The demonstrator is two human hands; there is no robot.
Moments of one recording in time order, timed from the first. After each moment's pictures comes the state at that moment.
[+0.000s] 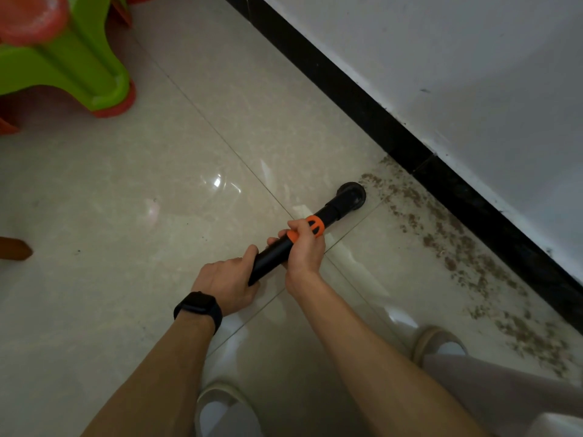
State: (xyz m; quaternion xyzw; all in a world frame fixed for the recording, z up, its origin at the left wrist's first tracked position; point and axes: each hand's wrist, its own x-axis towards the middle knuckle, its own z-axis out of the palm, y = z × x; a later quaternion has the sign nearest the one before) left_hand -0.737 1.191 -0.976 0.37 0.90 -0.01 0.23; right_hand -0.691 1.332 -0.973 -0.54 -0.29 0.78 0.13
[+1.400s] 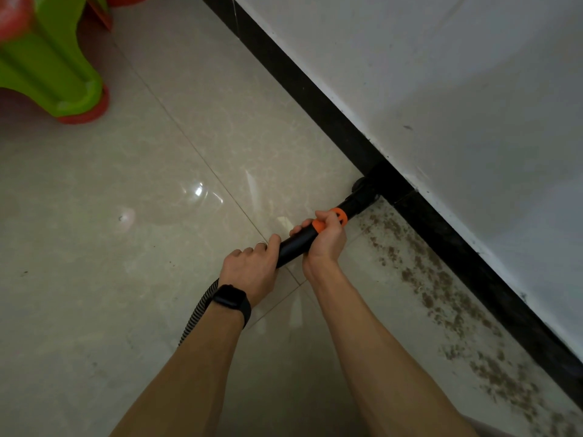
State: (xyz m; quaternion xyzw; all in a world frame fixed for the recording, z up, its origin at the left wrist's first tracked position) left_hand -0.743 1.304 -0.987 0.39 0.91 -0.02 0.12; right_hand -0.718 1.435 -0.977 -0.53 -0.27 0.78 0.20
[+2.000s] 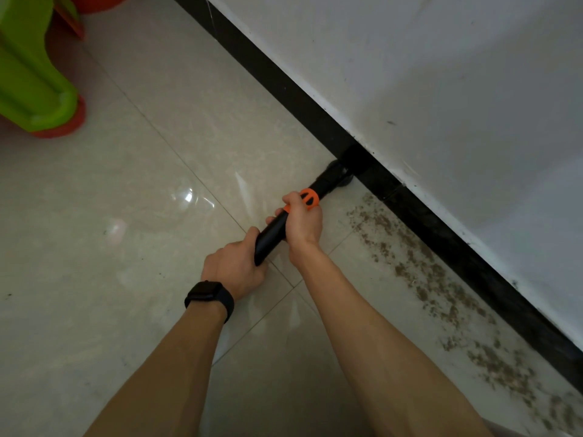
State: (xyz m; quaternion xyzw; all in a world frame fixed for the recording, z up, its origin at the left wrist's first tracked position) left_hand -0.771 1.302 -0.993 0.31 0.92 0.12 0.22; right_hand -0.749 1.442 -0.974 -0.54 -0.38 0.74 0.13
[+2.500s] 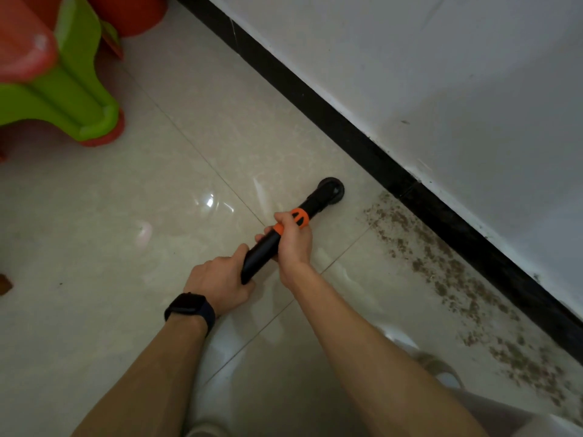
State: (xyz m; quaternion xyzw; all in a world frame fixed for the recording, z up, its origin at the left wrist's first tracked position) left_hand -0.777 1.231 -0.969 0.34 0.91 0.04 0.22; right_hand -0.737 1.377 -0.961 -0.50 -0.34 0.79 0.10
